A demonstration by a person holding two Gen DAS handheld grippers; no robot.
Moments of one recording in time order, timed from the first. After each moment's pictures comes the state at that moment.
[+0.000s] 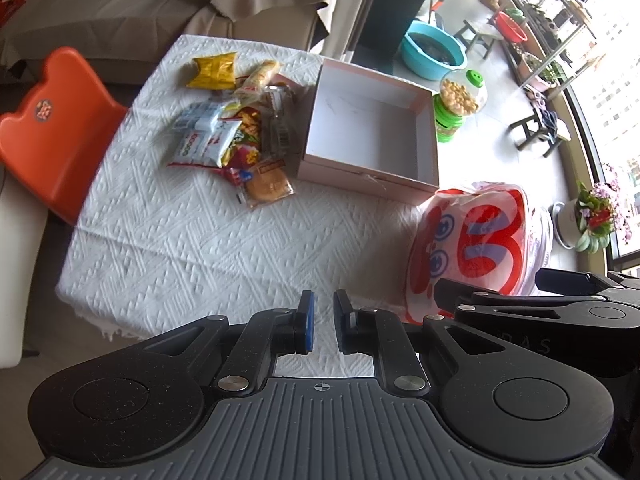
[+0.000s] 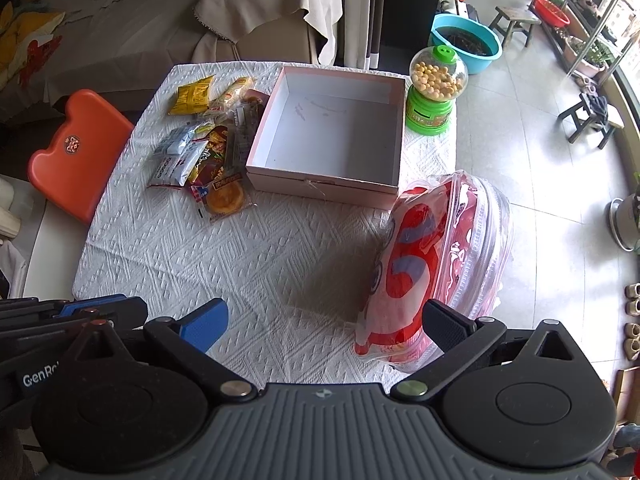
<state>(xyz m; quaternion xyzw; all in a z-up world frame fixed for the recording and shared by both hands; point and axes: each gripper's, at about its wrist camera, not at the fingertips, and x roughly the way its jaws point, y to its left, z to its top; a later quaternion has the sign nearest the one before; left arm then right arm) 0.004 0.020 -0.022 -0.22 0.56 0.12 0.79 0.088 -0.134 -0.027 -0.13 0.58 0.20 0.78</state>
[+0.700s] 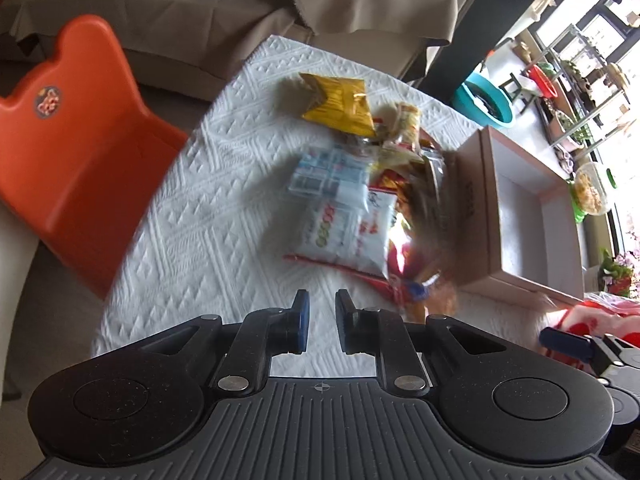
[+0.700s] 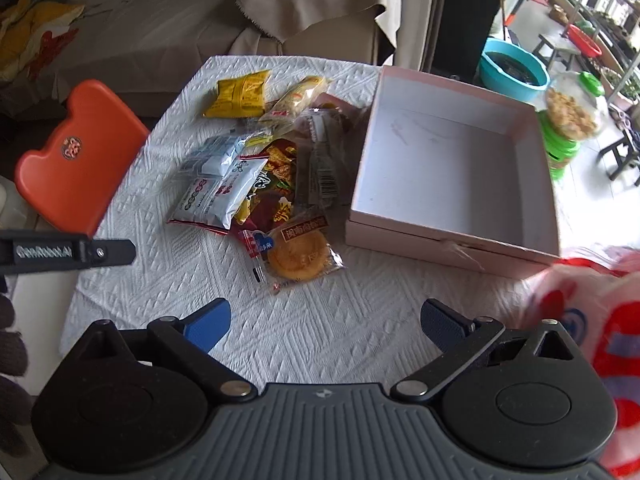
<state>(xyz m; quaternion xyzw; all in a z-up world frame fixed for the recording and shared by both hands) 0.044 0.241 -0.171 -0.26 0.51 0.14 0.80 0.115 0.022 -0.160 -0.15 0.54 0.24 0.80</state>
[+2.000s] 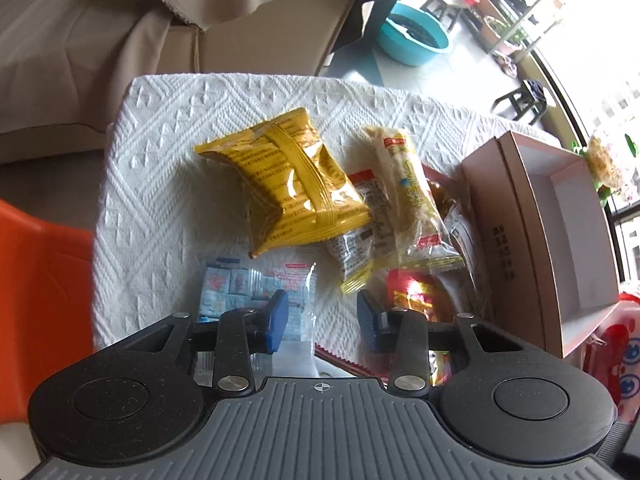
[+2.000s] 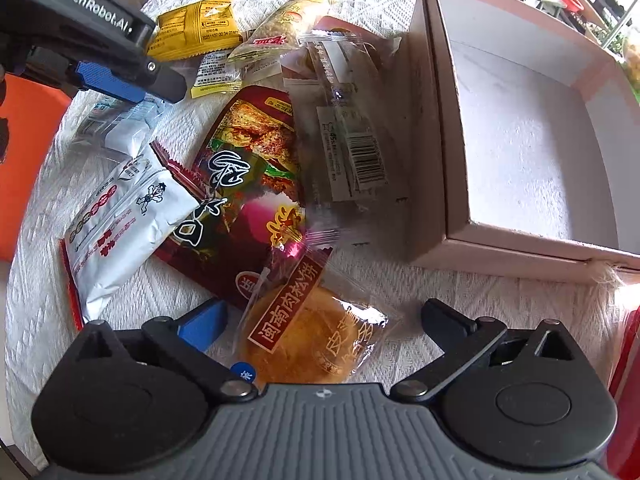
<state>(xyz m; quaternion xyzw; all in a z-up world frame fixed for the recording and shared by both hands) 0.209 0.301 -0.224 -0.16 0.57 -0.02 0.80 0.161 0.090 -0.267 -0.14 0.59 0.17 0.78</state>
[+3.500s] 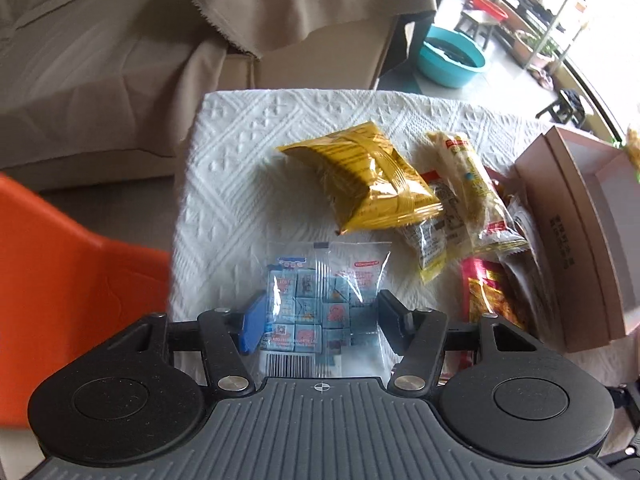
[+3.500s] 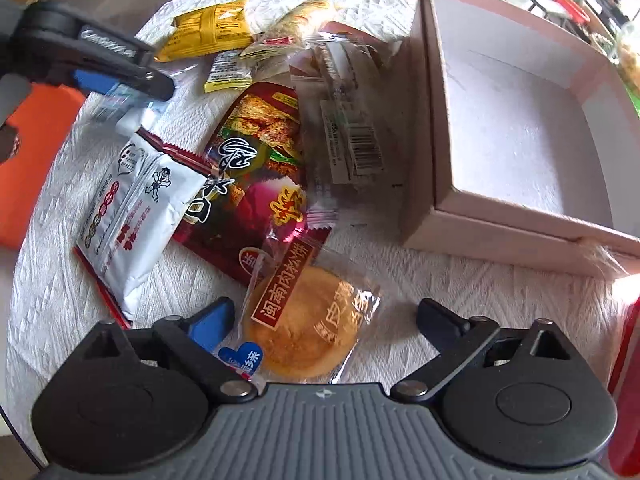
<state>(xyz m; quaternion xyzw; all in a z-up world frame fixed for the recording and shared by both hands) 0.165 0.314 -0.222 -0.12 0.54 0.05 0.83 0.128 0.064 -0.252 -0.12 0.58 0.17 0.78</state>
